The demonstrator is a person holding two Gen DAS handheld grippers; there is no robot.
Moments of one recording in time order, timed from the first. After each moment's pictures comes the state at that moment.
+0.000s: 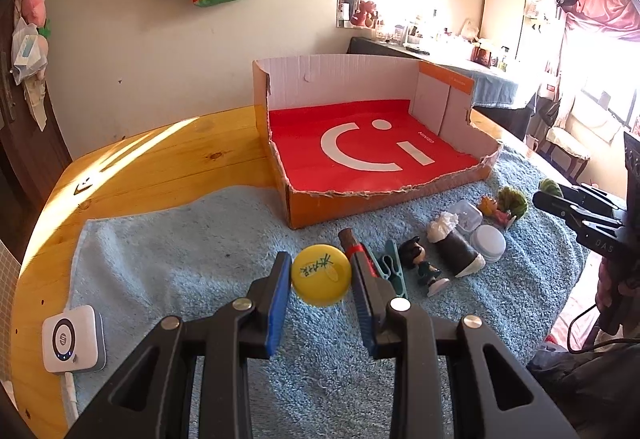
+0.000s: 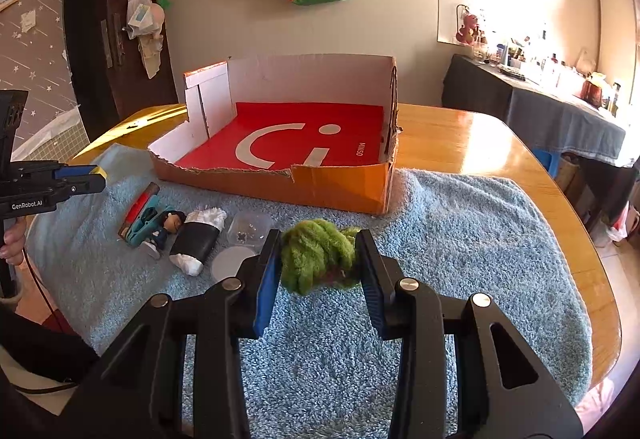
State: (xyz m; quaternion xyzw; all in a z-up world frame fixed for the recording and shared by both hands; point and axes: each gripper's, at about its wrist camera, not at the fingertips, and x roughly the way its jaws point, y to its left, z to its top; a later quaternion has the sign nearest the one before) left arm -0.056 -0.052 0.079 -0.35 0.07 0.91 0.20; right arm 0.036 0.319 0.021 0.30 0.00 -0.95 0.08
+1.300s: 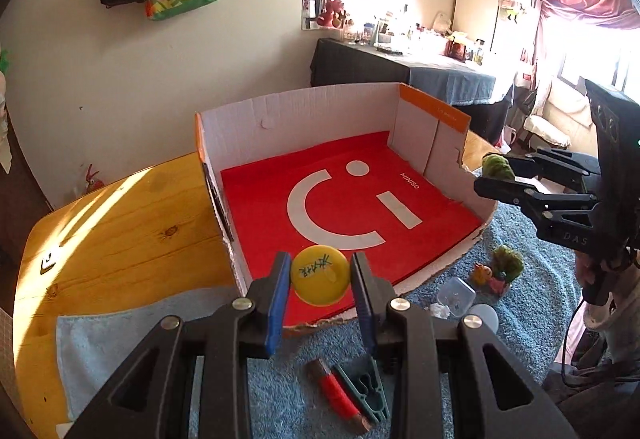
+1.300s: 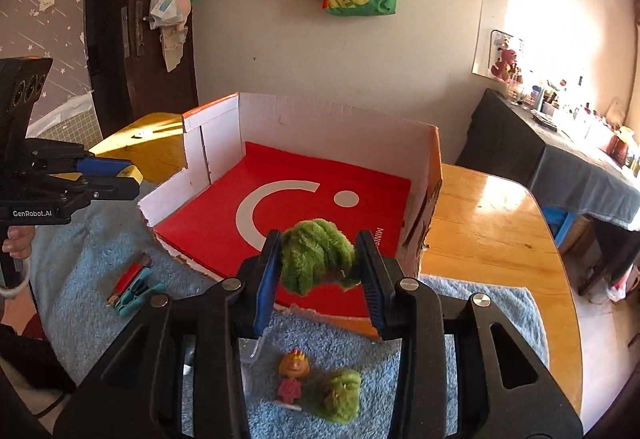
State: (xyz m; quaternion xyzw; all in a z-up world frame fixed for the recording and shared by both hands) left arm -0.143 0.006 0.111 -0.36 0.10 0.89 0.26; right arm -0.058 0.304 0.071 0.30 0.06 -0.94 0.13
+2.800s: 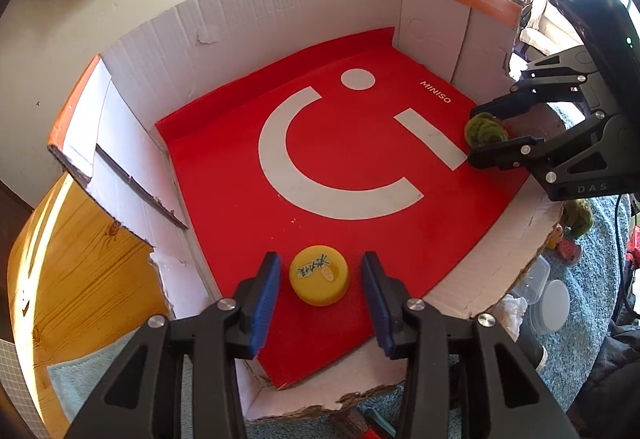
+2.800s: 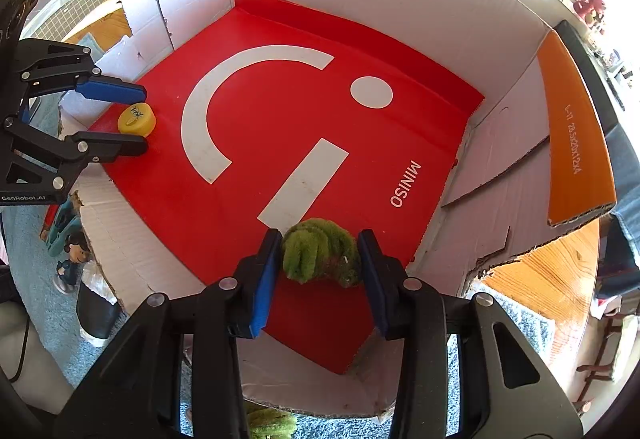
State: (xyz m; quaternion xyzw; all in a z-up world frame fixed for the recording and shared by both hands) left arm -0.204 0.046 0.046 -0.48 0.20 0.81 0.28; right arm -0.145 0.299 0.004 0.53 0.16 -0.81 0.19
